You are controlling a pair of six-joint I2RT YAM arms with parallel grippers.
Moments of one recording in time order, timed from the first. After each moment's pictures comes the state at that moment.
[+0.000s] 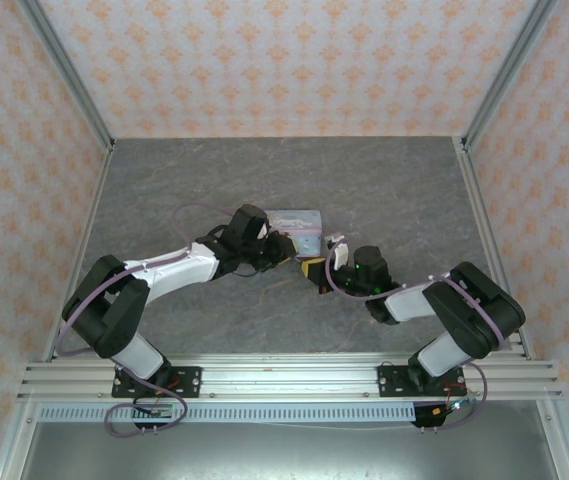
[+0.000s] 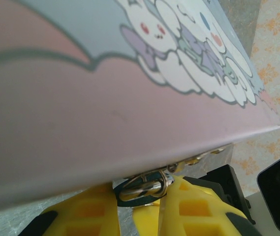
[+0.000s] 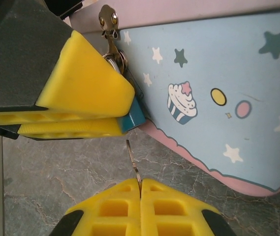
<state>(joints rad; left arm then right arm) -0.60 1.57 0.88 -0.05 0.35 -1.09 0.58 1.53 0.32 0.87 -0.46 0.45</state>
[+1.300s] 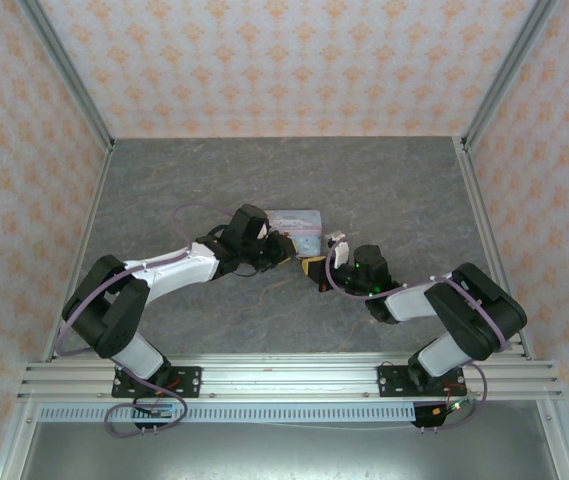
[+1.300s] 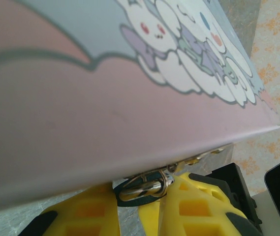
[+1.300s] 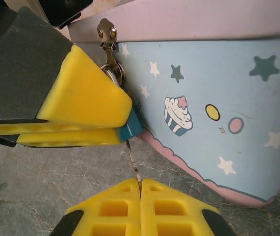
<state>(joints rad) -0.60 1.57 0.88 -0.05 0.35 -1.09 0.58 1.52 0.32 0.85 -0.44 0.44</state>
